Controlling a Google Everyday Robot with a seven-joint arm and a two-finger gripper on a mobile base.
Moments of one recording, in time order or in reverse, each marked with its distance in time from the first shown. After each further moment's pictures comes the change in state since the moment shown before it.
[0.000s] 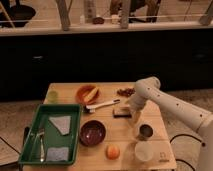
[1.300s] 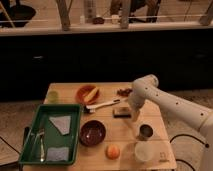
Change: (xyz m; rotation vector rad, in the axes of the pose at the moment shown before) arm -0.009 -0.004 -0.016 0.029 0.049 -0.009
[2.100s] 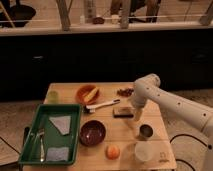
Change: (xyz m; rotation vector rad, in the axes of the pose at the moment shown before) arm 0.012 0.001 -0.010 0.013 0.048 0.011
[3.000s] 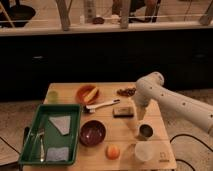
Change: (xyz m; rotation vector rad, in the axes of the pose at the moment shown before) arm 0.017 0.004 -0.020 0.020 0.056 0.033
